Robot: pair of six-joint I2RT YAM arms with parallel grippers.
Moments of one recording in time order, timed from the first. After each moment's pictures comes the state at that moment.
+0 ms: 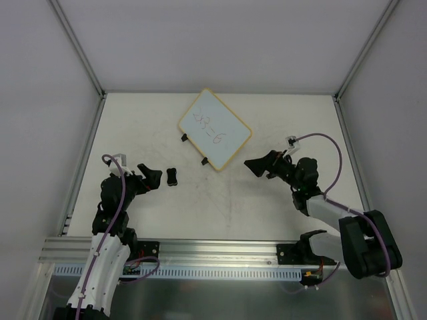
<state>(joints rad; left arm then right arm) -0.03 0.39 0.20 -0.11 0.17 -0.48 0.28 1.17 0.28 0.76 -0.52 0.69</state>
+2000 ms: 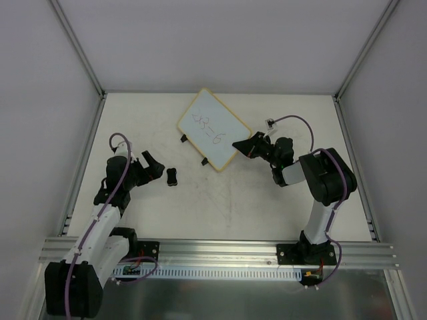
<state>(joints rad) -0.04 0.77 0.35 -0.10 0.17 -0.51 0.33 1.88 0.65 1.18 -0.55 0.80</state>
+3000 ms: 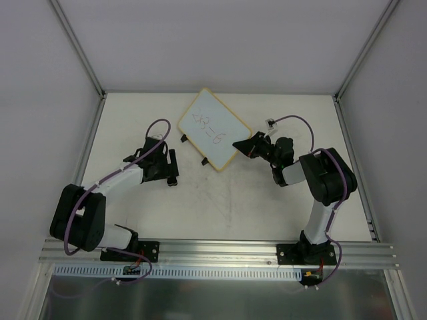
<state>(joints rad) -0.34 1.36 0.72 -0.34 -0.09 -0.48 0.32 1.88 0.65 1.18 -0.55 0.81</state>
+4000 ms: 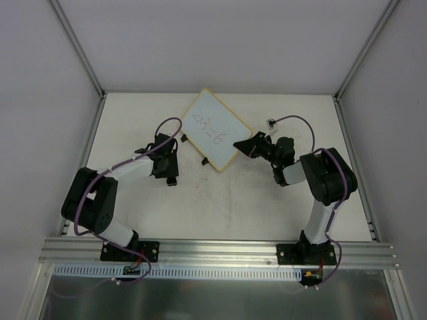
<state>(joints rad) -0.40 1.53 0.82 -0.39 -0.14 -0.47 0.31 1.88 0.65 1.17 -0.56 0.82</state>
